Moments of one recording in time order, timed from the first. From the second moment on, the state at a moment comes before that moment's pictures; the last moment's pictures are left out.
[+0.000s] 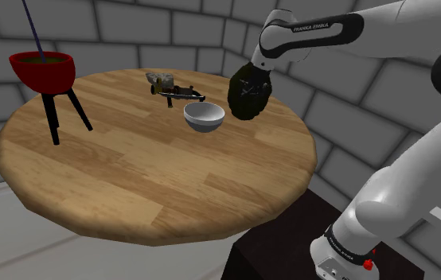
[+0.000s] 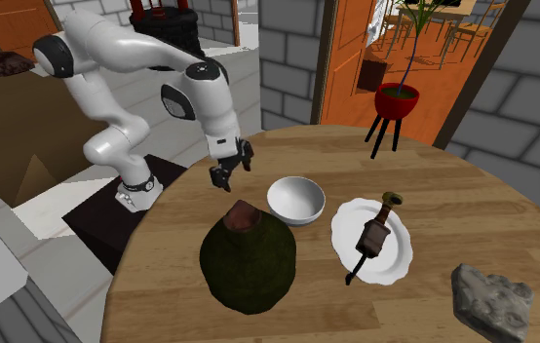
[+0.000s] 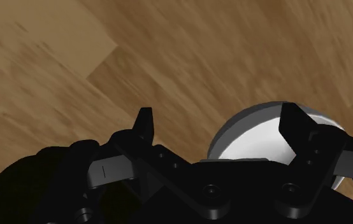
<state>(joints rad) 0.02 -0.15 -0.08 -2.04 0.11 1.97 0.07</state>
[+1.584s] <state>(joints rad) 0.01 0.35 -0.08 -1.65 0.15 2.08 0.06</state>
